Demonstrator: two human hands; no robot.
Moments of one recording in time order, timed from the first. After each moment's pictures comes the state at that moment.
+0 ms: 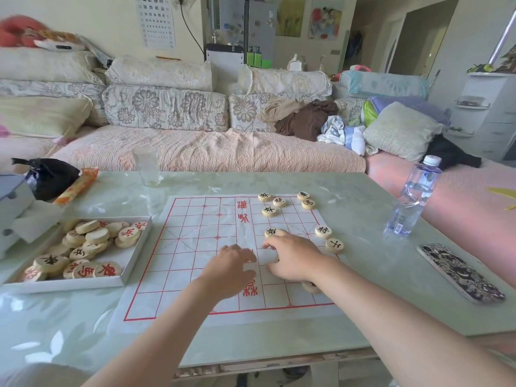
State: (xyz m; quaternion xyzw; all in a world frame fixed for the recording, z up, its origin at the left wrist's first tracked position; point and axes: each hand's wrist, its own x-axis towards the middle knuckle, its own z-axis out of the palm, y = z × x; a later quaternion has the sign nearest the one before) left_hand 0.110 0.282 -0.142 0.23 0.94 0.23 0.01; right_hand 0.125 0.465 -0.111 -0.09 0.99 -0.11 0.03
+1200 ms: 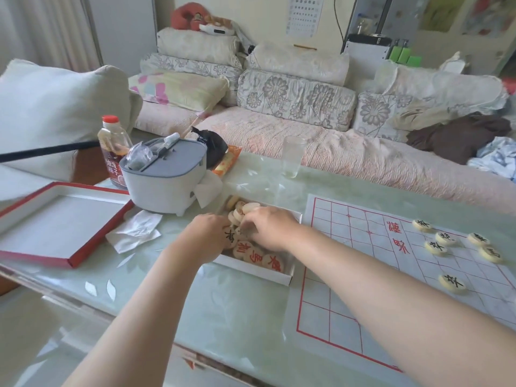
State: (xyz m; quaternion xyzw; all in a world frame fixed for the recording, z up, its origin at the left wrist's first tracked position) left_hand 0.068 -0.056 -0.114 -0.03 0.98 0.17 -0.02; right_hand -0.002 0.100 -0.108 -0.35 0.94 -0.02 0.01
